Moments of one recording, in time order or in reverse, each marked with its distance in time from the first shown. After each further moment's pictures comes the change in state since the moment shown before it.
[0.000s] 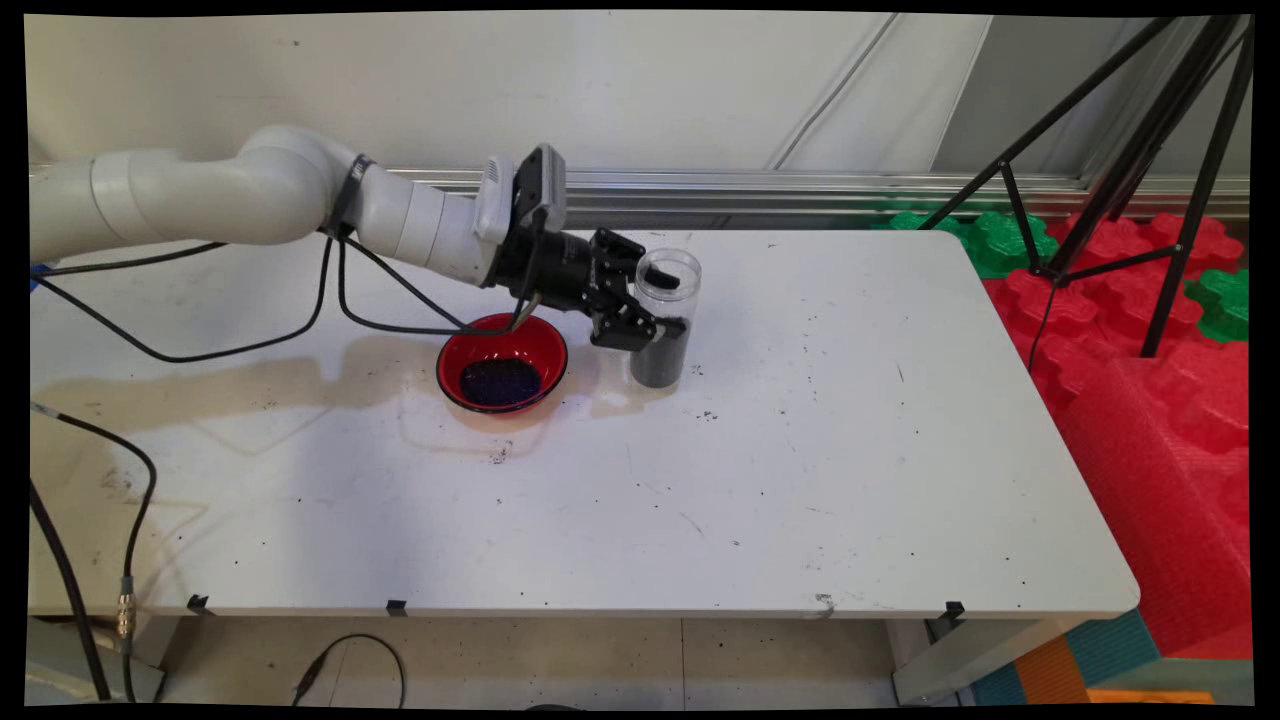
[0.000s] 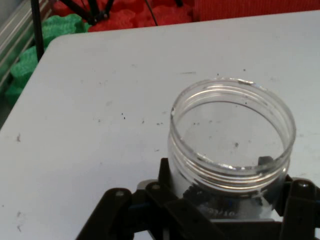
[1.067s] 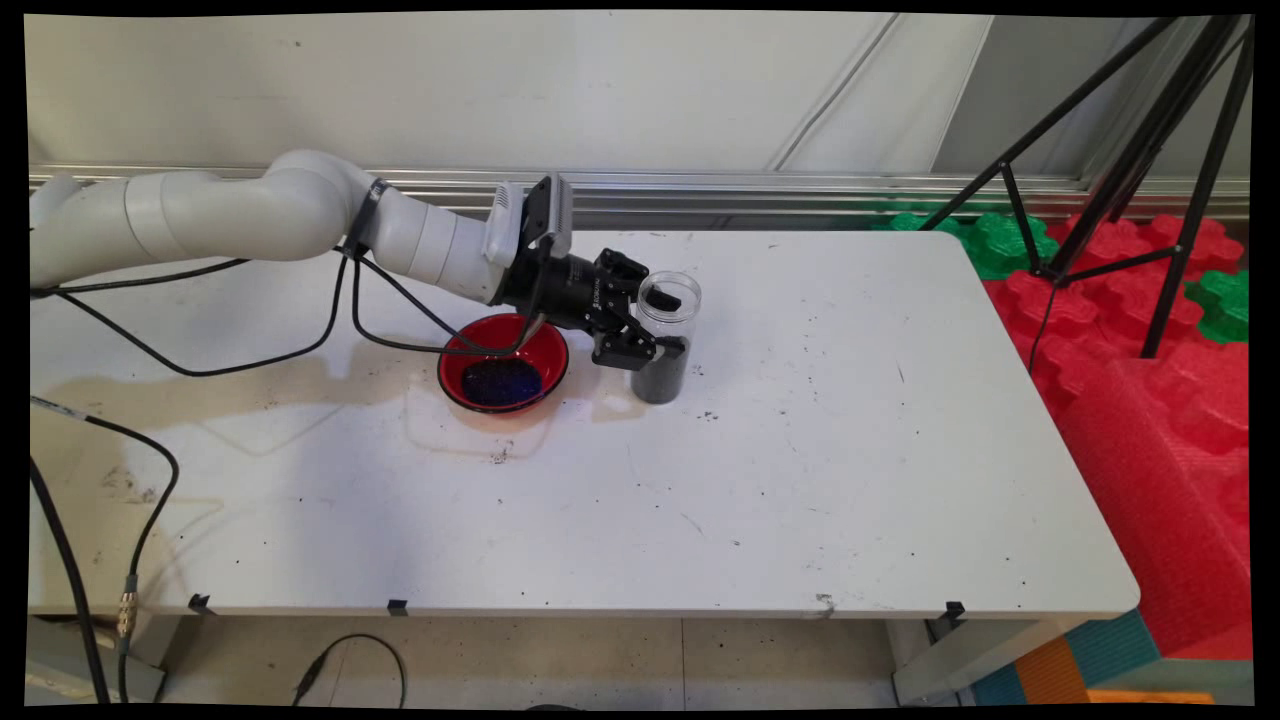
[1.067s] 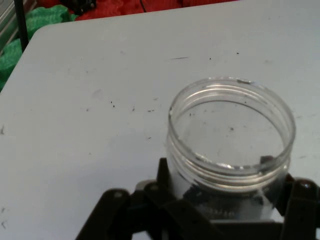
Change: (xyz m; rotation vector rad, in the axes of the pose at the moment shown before) arm -0.029 -0.002 0.018 -0.035 -0.027 0.015
